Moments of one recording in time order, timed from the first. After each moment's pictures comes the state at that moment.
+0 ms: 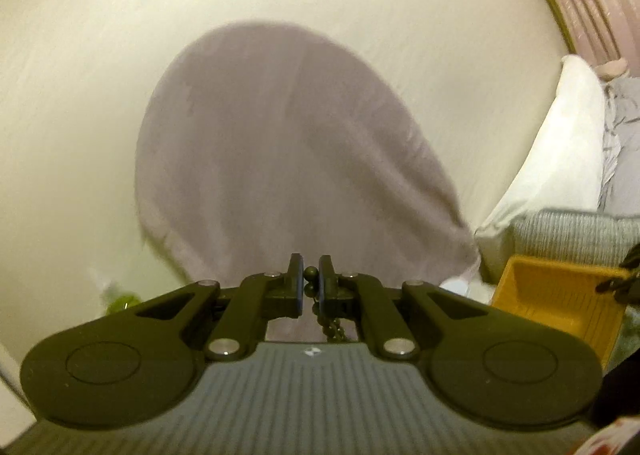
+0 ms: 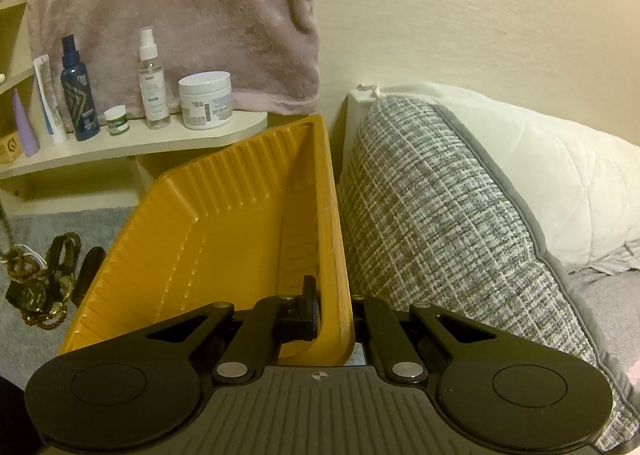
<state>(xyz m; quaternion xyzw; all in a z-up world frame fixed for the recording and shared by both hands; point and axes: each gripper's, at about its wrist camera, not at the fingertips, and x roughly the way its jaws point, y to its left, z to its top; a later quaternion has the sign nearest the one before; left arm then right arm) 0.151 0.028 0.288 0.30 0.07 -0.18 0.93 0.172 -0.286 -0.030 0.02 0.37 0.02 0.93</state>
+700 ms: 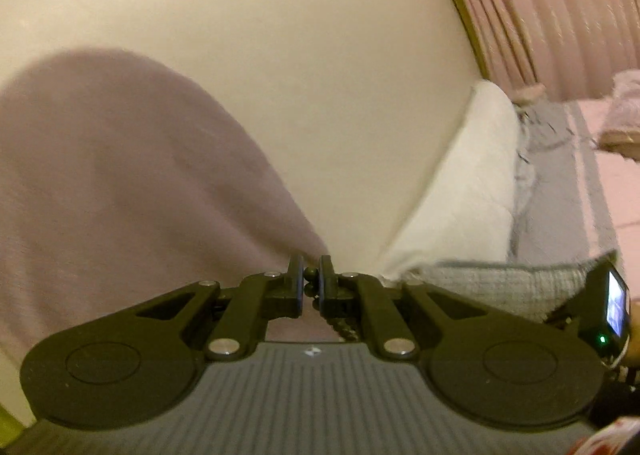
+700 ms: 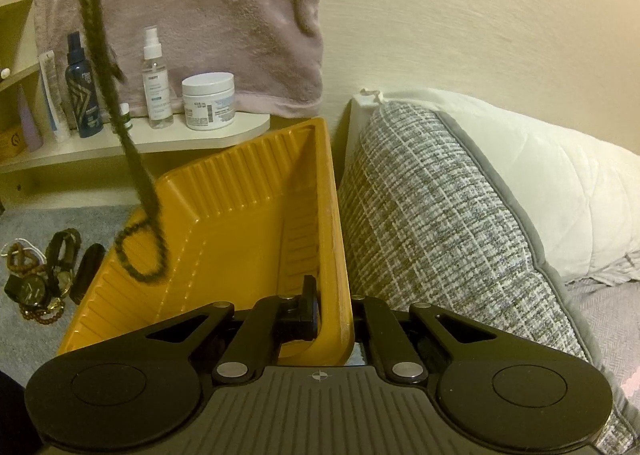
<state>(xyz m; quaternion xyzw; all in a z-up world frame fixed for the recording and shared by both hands) 0.191 -0.097 0.255 0.28 0.10 -0.34 0.89 0.172 -0.288 -0.028 0.01 0.37 0.03 0.93</state>
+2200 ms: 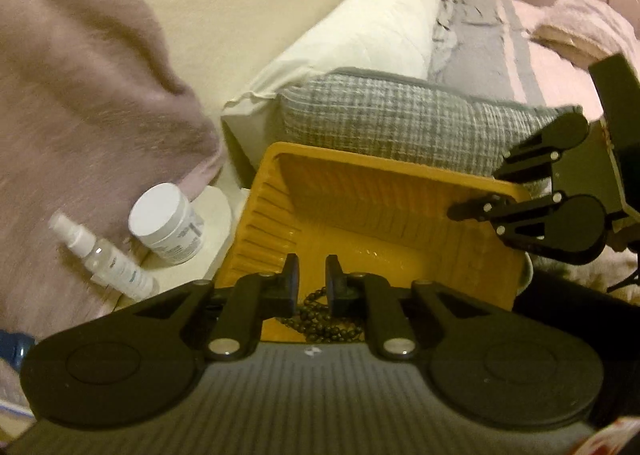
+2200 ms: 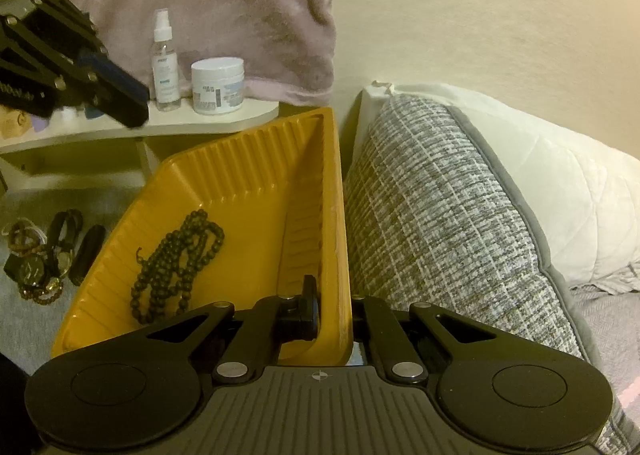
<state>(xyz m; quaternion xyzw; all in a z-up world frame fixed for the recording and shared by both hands) 0.246 -0.128 0.074 0.31 0.32 -0.42 0.79 0.176 -0.288 -0.032 -0.01 0.39 0.05 0.92</state>
